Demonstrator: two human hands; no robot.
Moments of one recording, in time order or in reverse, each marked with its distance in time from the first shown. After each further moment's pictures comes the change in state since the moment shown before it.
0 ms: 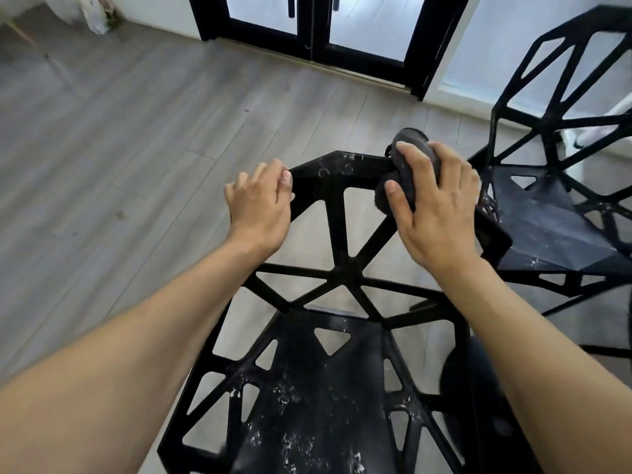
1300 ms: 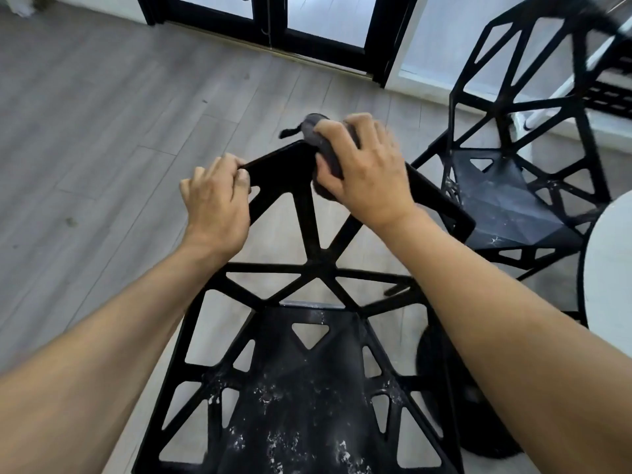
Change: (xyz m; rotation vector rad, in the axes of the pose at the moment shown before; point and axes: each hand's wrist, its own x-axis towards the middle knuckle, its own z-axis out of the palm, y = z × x) left_hand 0.001 -0.011 0.004 -0.155 0.007 0.072; right_hand 0.040 -0.024 0.024 -0.005 0.044 -0.216
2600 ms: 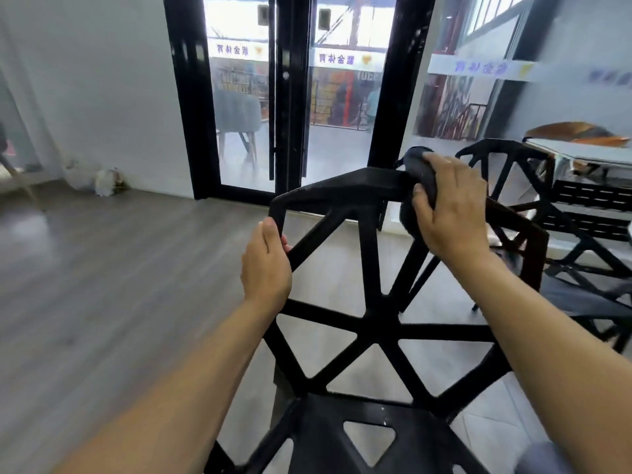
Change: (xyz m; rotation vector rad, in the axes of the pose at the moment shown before) left_hand -0.067 -0.077 0.042 -0.624 0.300 -0.076; right_hand -0.079 -0.001 0.011 -0.148 0.447 0.105
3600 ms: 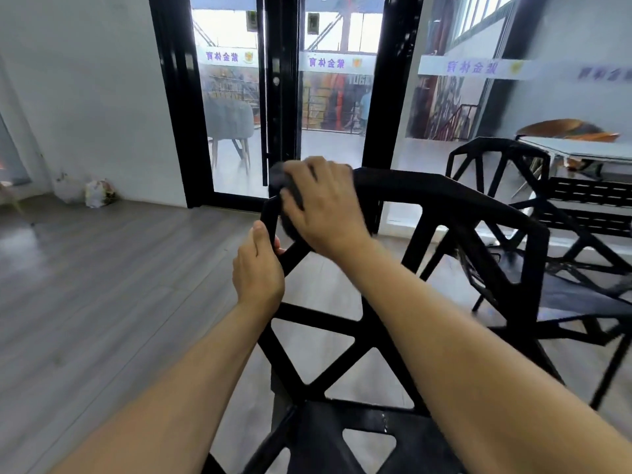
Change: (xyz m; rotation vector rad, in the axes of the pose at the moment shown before) left_hand 0.018 -0.007 0.016 0.016 0.039 -0.001; right_hand 0.028 -0.126 0.080 0.118 -0.007 -0.223
